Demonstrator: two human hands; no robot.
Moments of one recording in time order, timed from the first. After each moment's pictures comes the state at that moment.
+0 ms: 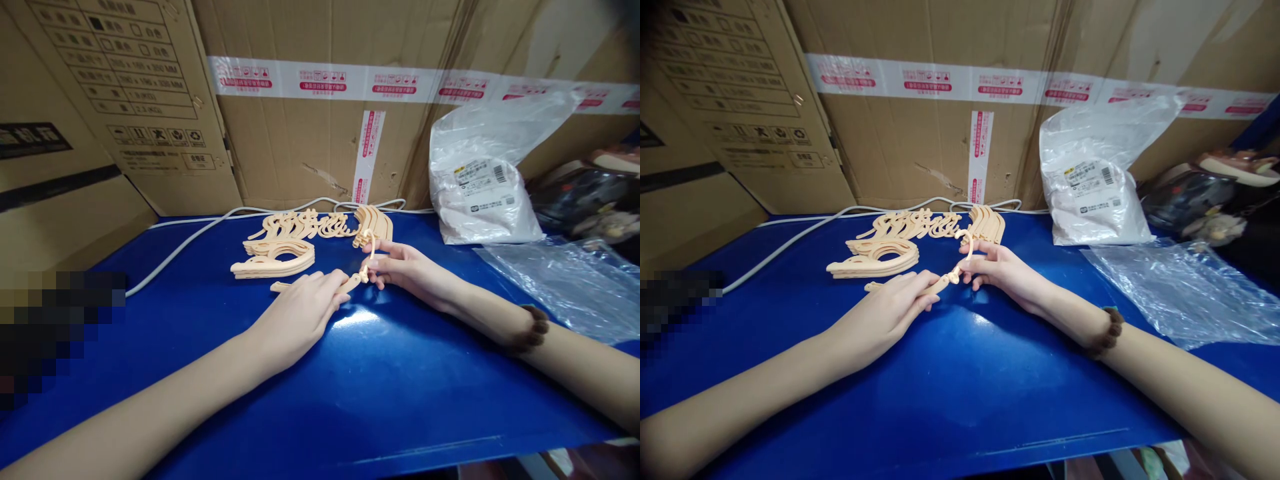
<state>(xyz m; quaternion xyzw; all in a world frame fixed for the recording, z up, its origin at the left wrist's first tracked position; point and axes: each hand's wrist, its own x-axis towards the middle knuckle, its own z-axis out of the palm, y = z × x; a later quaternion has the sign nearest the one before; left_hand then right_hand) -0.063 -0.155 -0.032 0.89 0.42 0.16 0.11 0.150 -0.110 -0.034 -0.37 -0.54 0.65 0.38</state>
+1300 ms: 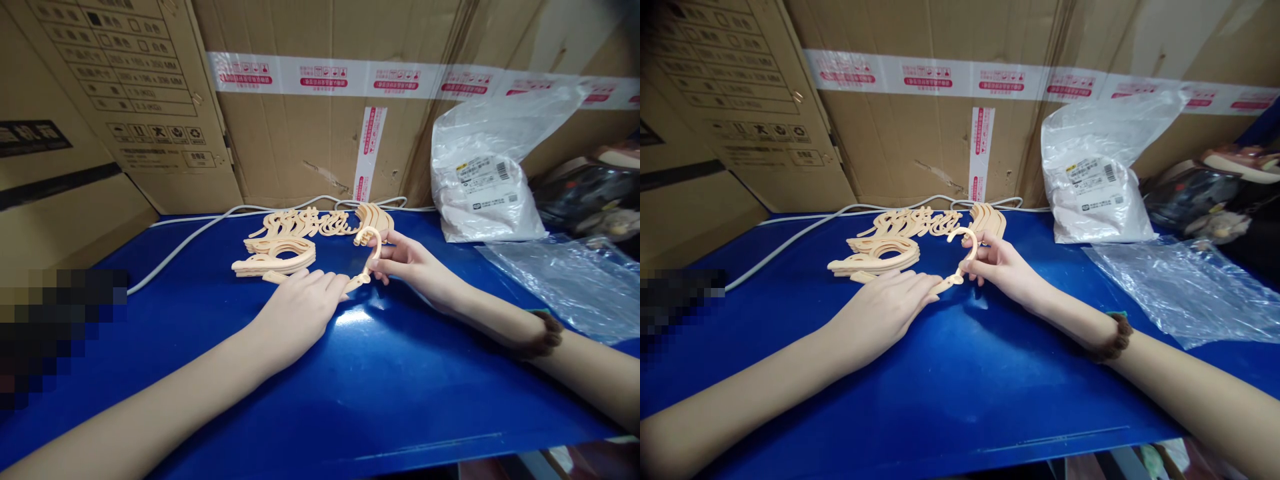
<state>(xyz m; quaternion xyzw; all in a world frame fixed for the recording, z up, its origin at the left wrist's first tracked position) -0.064 -0.156 -0.039 0.91 0.37 0.13 -0.11 0.145 -0.118 -0.029 -0.38 -0.64 0.54 0.40</state>
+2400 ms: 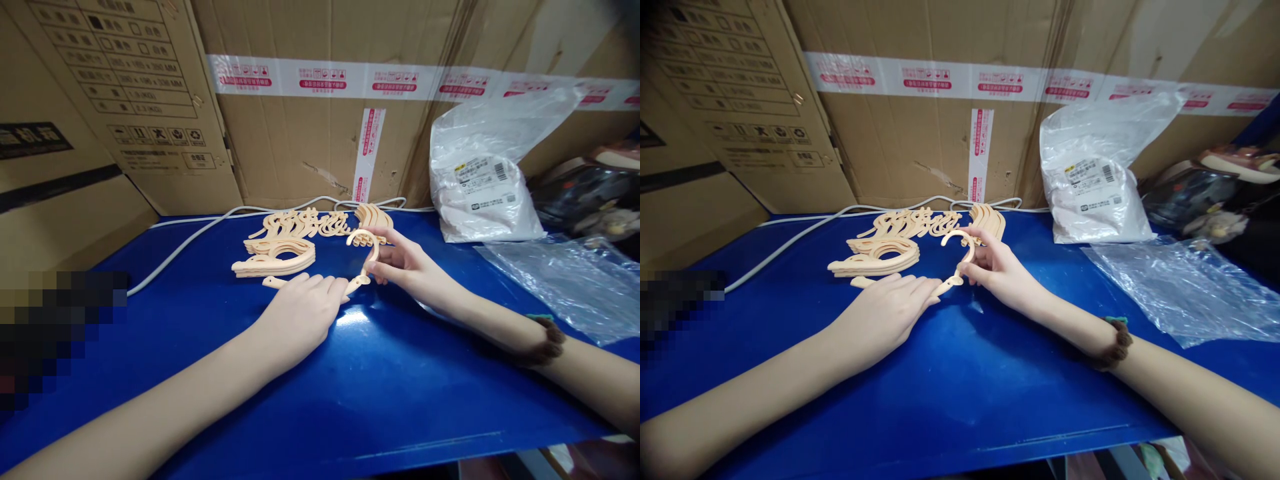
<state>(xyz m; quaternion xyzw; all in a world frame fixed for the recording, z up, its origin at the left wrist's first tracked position) -0.061 -0.159 -0.036 0.91 0.39 0.08 -0.11 0.142 -0.124 -0.028 -0.38 -0.68 0.49 0.39</state>
